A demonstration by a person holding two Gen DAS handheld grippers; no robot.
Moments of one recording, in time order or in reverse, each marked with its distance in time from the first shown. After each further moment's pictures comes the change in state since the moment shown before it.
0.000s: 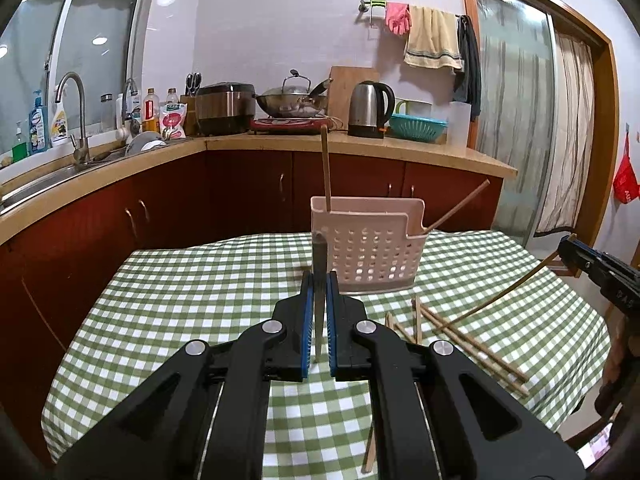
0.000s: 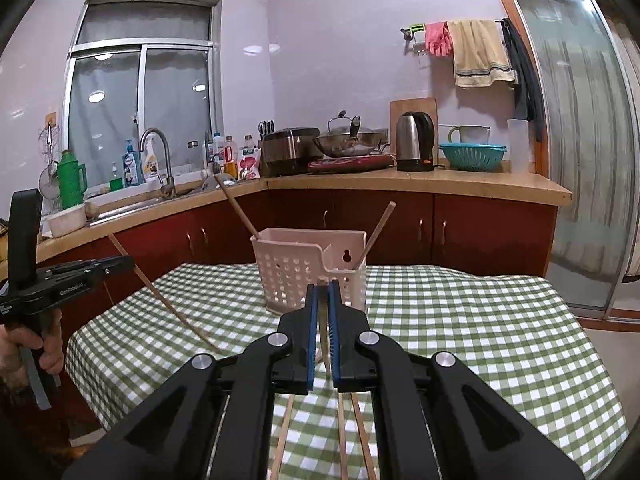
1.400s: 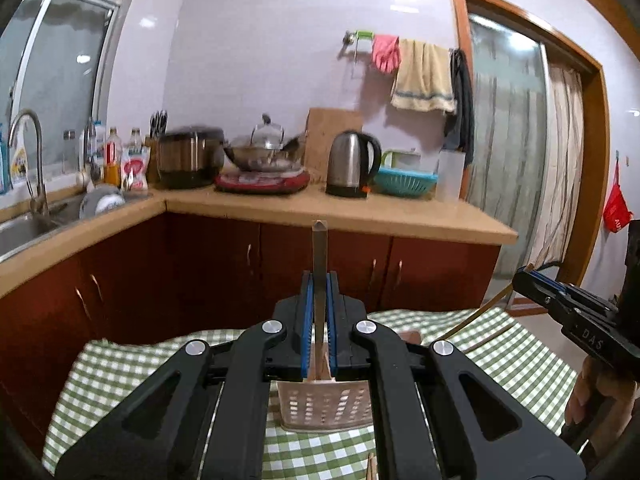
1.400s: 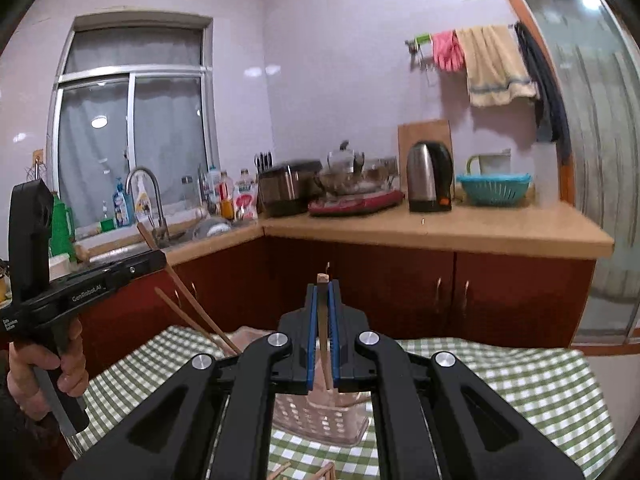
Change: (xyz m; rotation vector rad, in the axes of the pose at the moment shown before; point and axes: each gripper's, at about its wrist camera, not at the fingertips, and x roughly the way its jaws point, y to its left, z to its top) left arm 0.107 -0.015 0.128 0.002 -0.110 -0.082; right arm 0.114 -0.030 0.096 0.032 -0.060 0.045
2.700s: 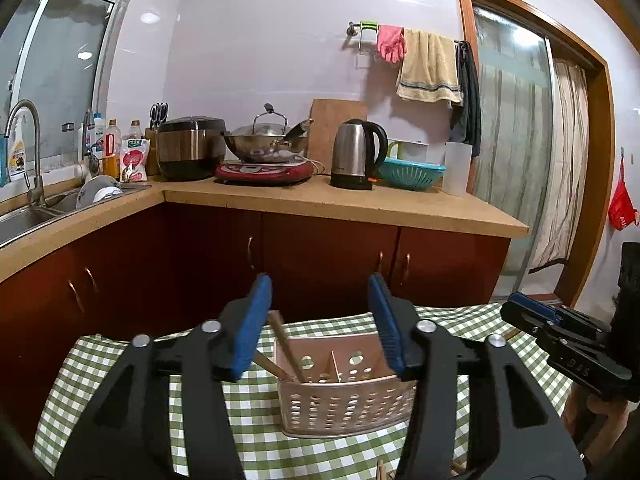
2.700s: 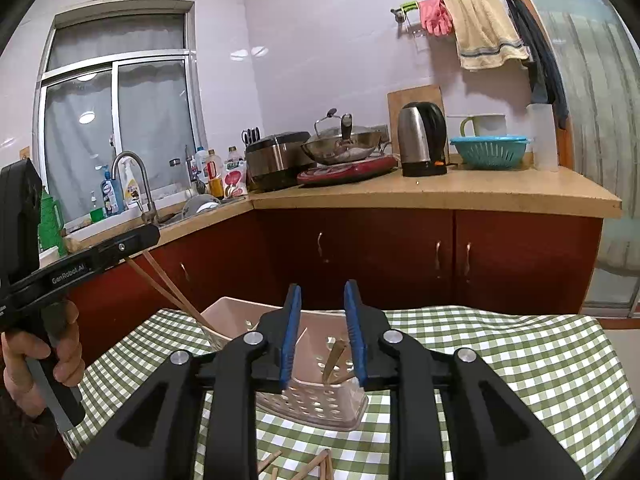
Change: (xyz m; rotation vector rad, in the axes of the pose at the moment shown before) left arm 0.021 0.001 -0.009 0.003 -0.006 0.014; right arm 0.024 -0.011 -0.022 0.041 0.057 -0.019
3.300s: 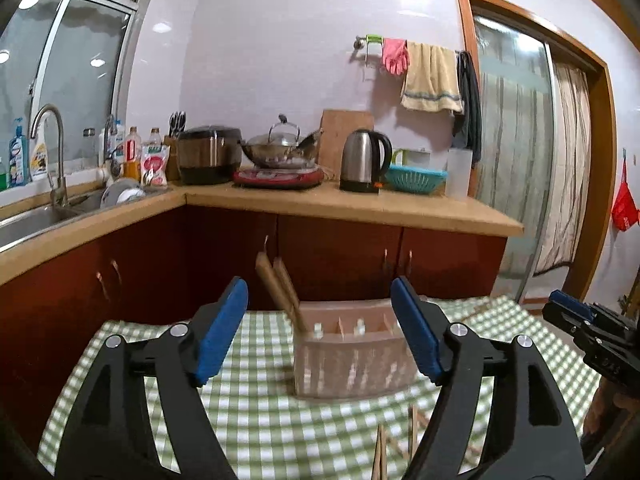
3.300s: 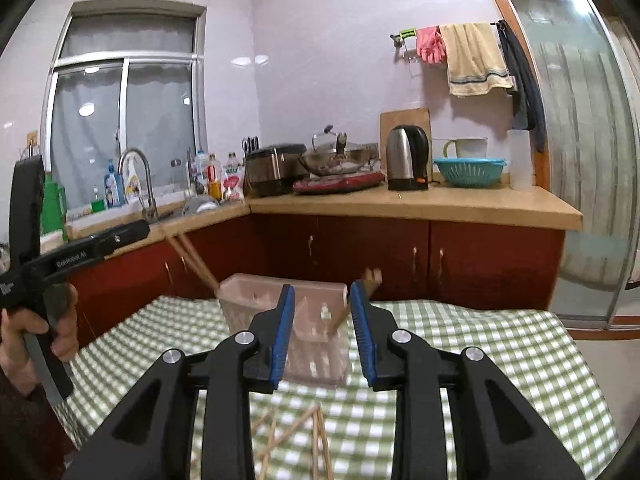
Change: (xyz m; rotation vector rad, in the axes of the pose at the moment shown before) left arm -0.070 -0.002 -0.029 0.000 -0.015 0.045; right arm -0.081 0.014 -0.034 -0.061 -0.028 -0.061
